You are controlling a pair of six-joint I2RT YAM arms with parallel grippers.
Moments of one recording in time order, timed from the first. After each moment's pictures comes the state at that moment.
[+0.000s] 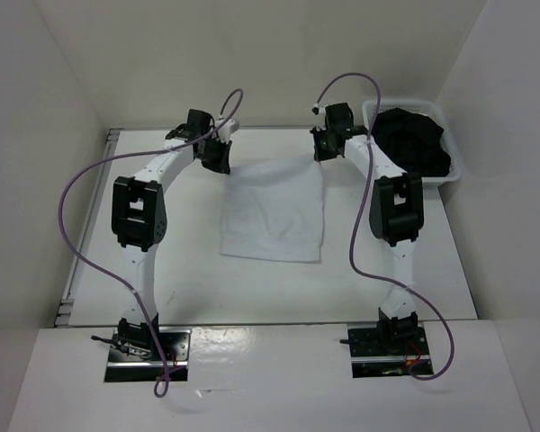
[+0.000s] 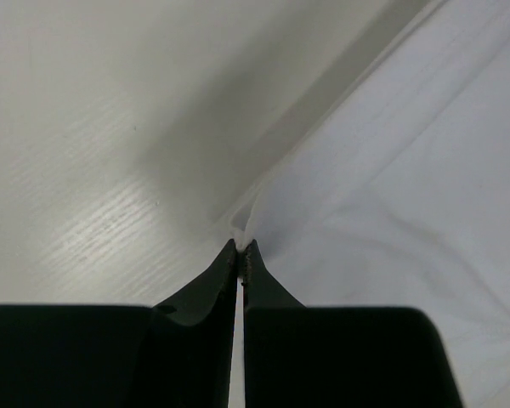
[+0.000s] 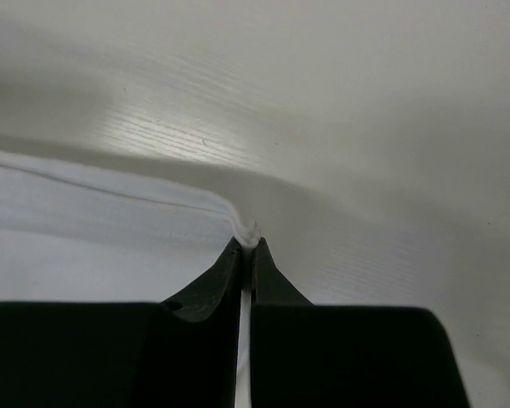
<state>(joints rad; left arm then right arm) -0.19 2.23 1.94 -0.63 0.38 0.18 0.22 2.23 1.93 -0.51 -0.12 -0.02</state>
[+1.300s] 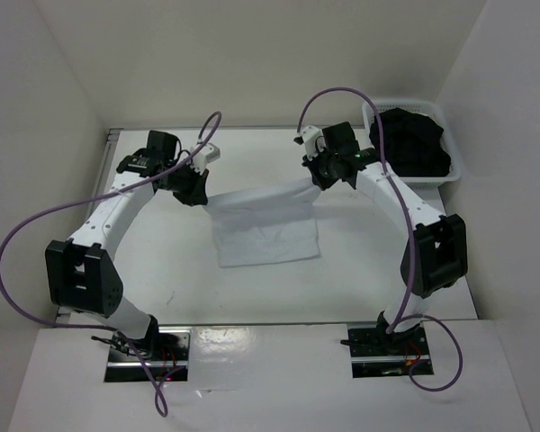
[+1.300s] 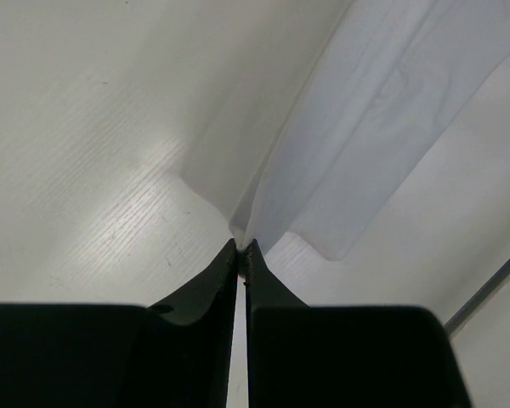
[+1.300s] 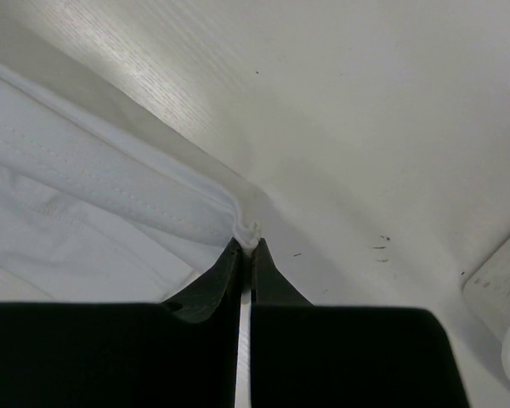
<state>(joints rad) -0.15 1.56 1.38 -0.81 0.48 0.39 0.36 1.68 1.45 -0.58 -0.12 -0.35</state>
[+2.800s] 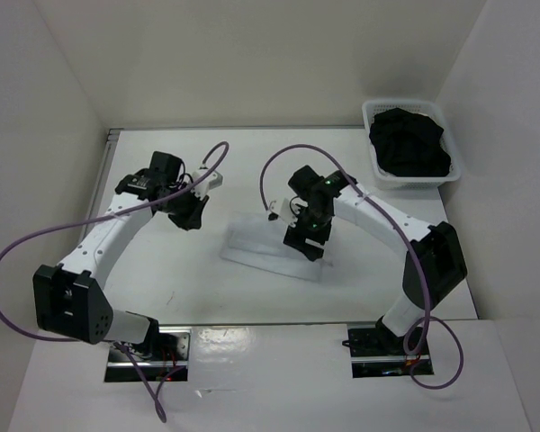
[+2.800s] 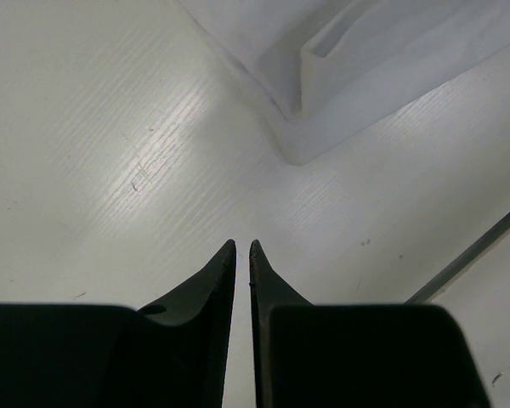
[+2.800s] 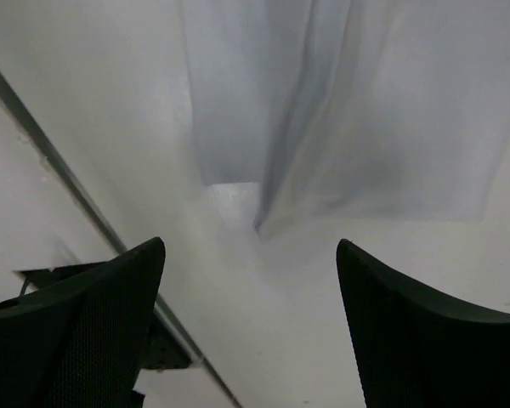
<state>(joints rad) -0.22 1.39 1.20 -0.90 0.36 0.43 0.63 1.62 1.33 -1.09 -0.19 -0.59</state>
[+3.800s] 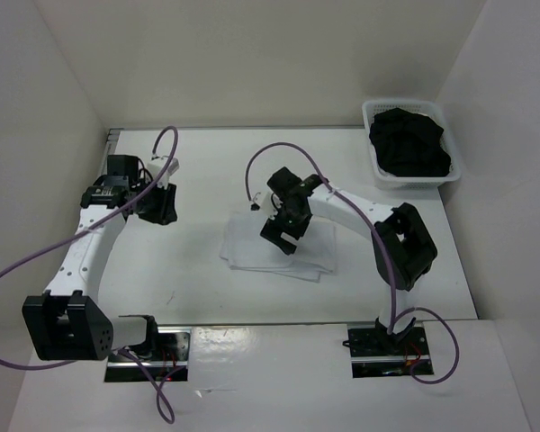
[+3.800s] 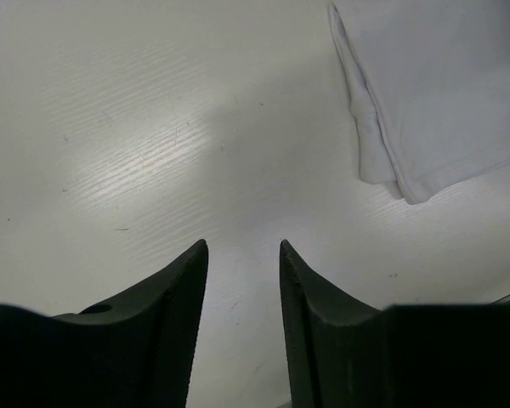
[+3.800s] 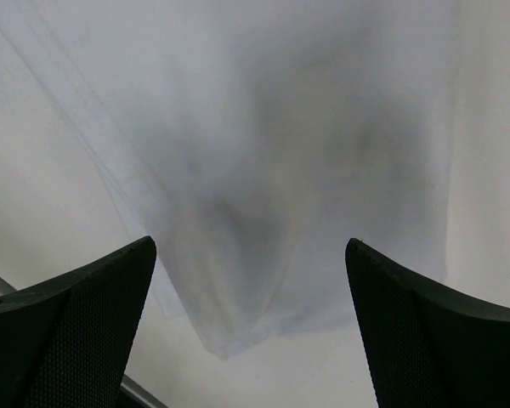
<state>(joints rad) 0.03 1.26 1.13 -0.82 0.33 0.28 0.69 1.82 1.36 -0.85 -0.13 -0.42</state>
